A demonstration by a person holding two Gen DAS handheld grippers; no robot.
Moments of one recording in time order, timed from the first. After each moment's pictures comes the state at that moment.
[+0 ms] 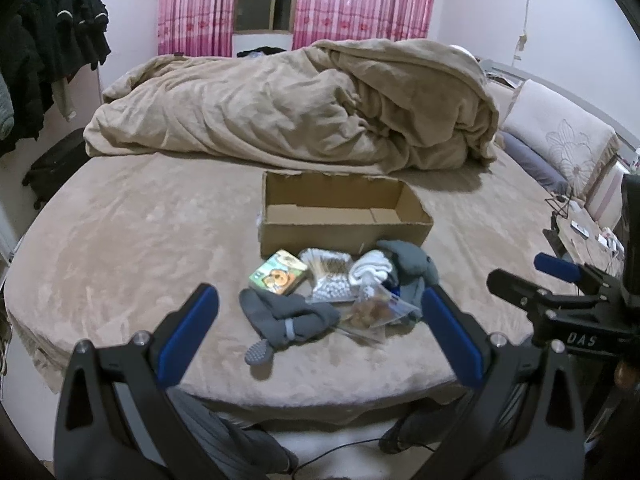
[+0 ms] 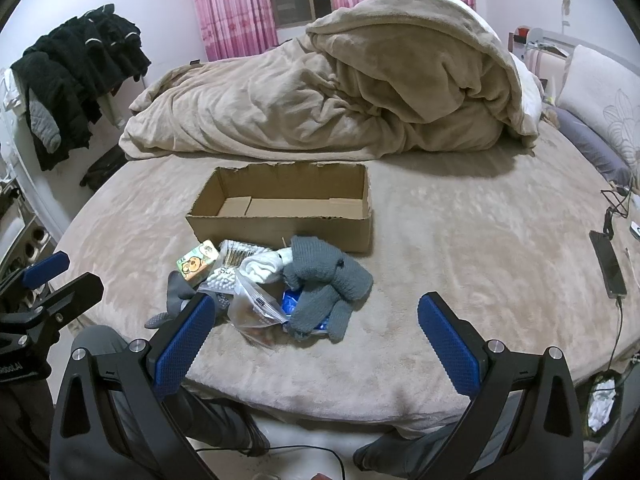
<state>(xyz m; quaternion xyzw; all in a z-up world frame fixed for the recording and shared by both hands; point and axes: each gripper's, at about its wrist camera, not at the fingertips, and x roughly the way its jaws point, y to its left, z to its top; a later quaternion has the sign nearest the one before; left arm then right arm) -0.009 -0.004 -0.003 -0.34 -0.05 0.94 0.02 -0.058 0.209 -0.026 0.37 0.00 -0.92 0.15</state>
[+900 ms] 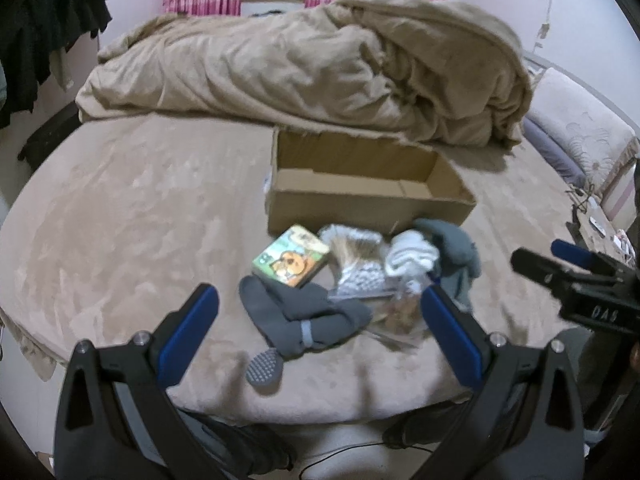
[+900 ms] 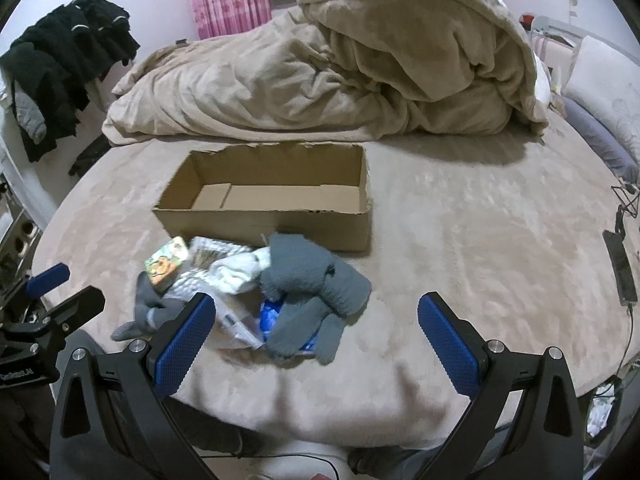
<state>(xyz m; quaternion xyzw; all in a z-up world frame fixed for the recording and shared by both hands) -0.070 -0.023 -0.069 -0.40 -0.07 0.91 0.01 -0.113 0.200 -0.064 0.41 0.00 -0.90 0.14</state>
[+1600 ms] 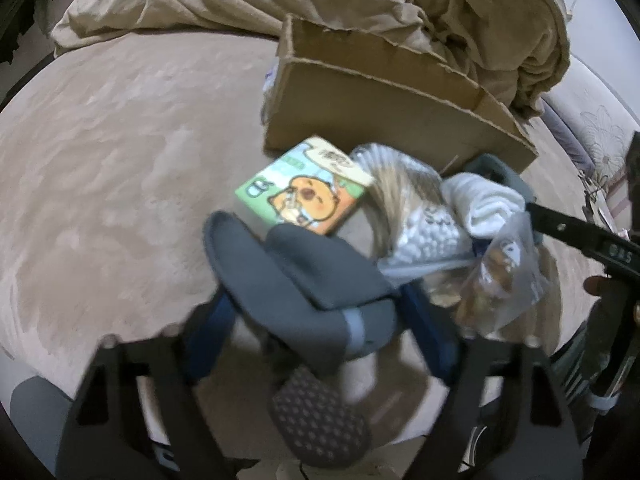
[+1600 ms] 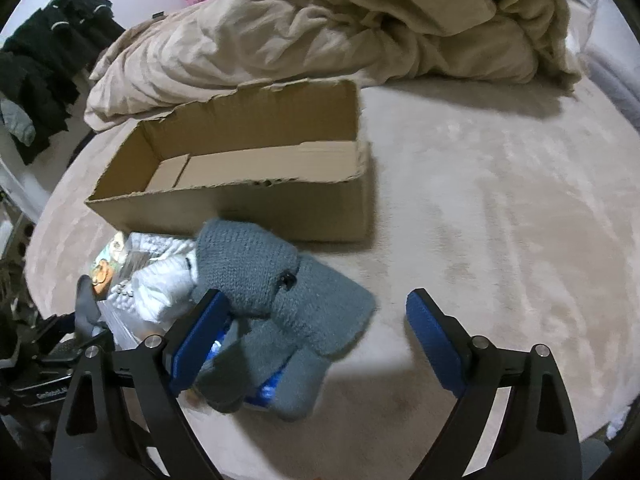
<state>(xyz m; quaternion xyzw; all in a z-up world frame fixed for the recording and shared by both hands) -0.116 -0.038 -0.165 -0.47 -0.11 0.87 0.04 -0.185 0.206 -0.141 0.48 -0.03 -0.86 0.17</state>
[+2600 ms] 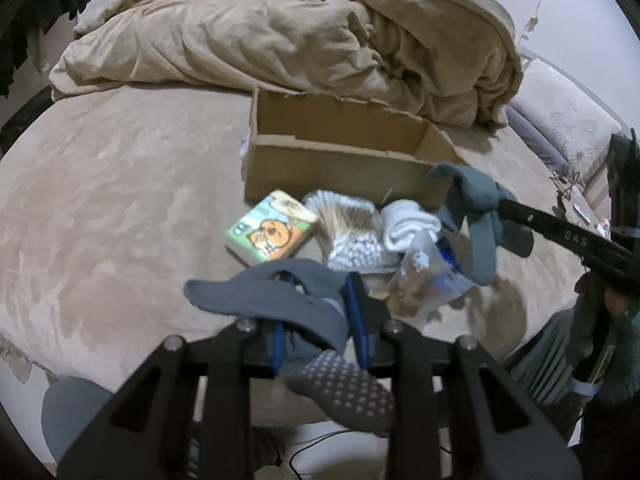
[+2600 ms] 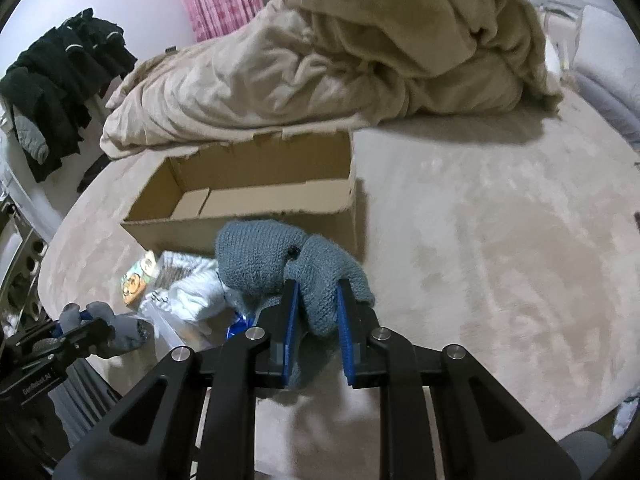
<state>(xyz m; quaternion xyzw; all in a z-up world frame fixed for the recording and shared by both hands) -0.074 -0.028 -0.101 -0.42 -0.09 0.90 0.07 -0.150 0.225 -0.101 0.41 -0.04 -0.90 0.16</state>
